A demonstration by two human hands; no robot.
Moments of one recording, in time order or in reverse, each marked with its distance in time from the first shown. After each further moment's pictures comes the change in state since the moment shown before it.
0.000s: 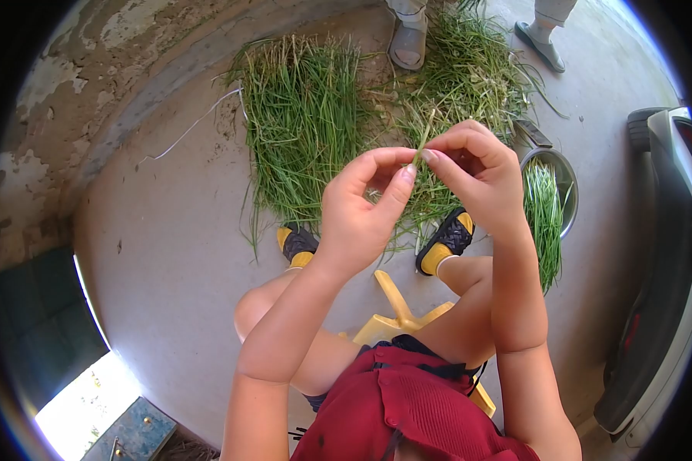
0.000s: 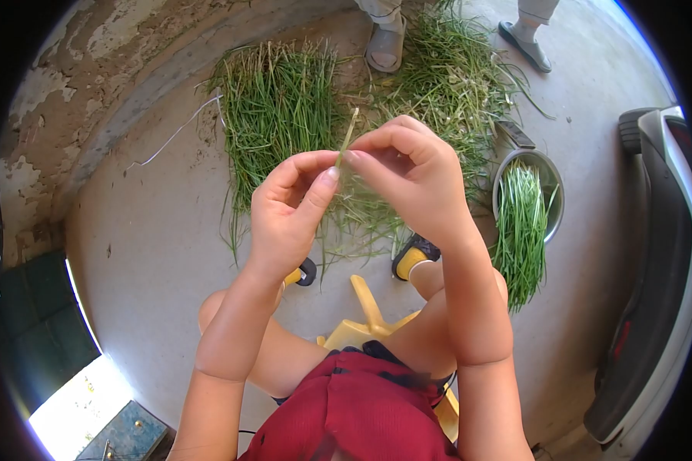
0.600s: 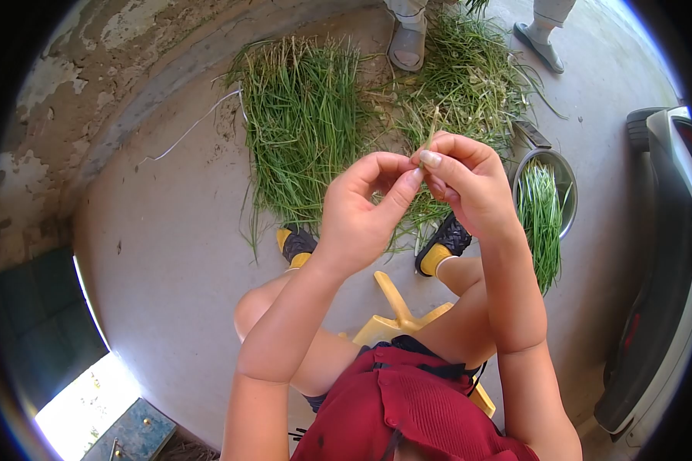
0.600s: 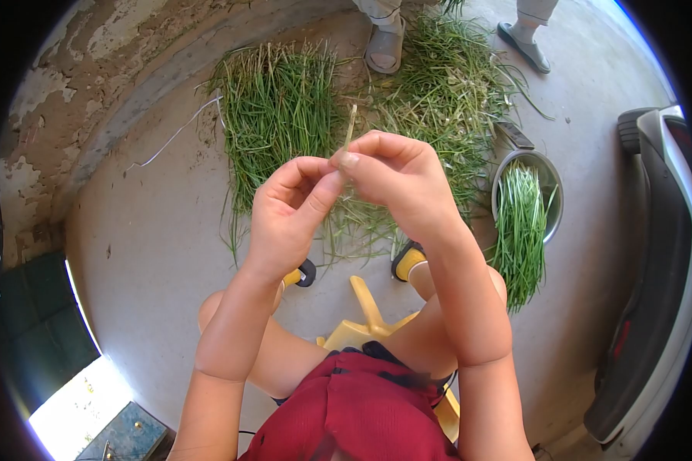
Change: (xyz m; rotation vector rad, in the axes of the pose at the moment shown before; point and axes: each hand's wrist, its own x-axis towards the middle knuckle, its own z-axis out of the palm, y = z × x) left_hand 0.000 0.005 0.000 -0.134 -0.066 -0.084; right_hand -0.002 -0.008 0.009 0.723 -0.115 0.391
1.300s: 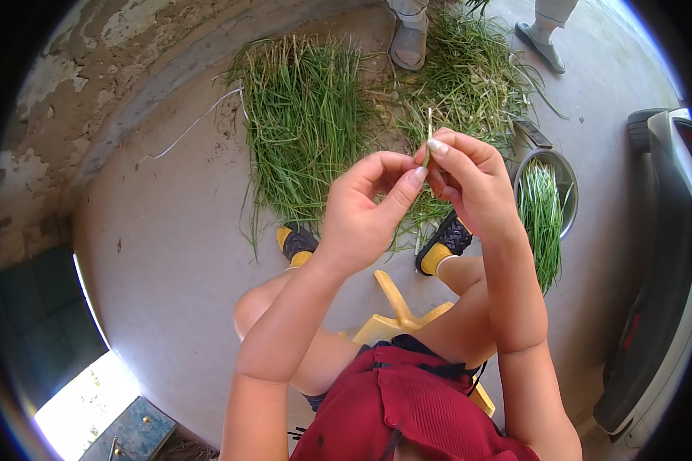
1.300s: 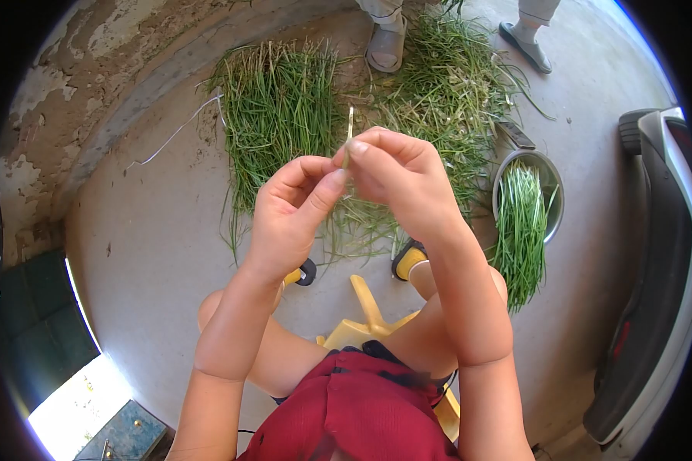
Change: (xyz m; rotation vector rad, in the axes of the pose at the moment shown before) left_hand -0.002 0.003 0.001 -0.039 -0.024 -0.033; right_hand 0.002 0.001 -0.009 0.046 -0.086 0.032
